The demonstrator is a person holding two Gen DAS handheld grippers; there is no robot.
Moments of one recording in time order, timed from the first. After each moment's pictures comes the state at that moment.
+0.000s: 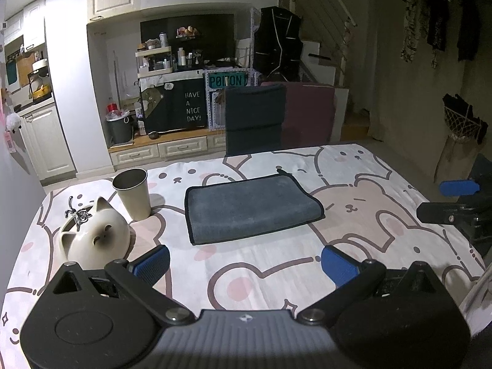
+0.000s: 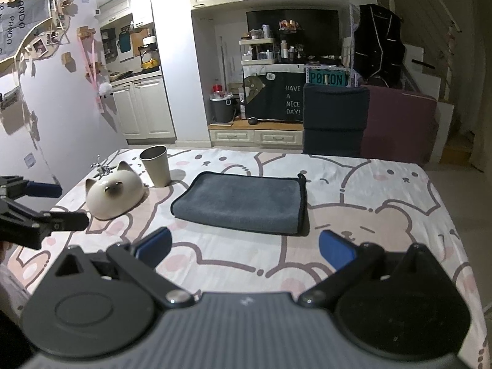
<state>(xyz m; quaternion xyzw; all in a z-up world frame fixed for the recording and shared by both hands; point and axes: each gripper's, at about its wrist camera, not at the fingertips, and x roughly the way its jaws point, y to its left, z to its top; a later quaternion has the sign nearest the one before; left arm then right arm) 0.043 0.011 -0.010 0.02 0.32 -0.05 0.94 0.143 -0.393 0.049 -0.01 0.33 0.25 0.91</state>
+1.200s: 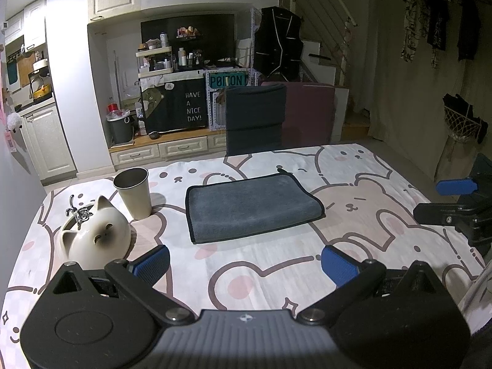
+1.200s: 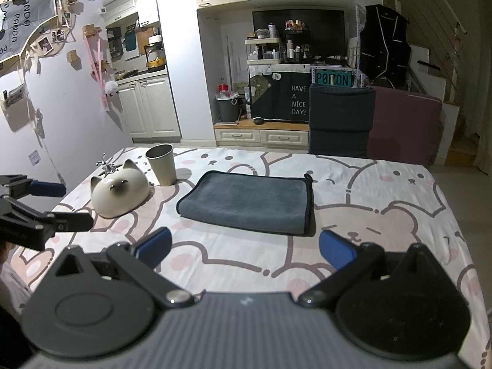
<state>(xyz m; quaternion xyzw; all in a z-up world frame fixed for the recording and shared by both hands) 0.039 0.014 -0.010 0.02 0.32 -0.05 0.94 0.139 -0.389 0.049 -0.01 0.33 0.26 0.91</state>
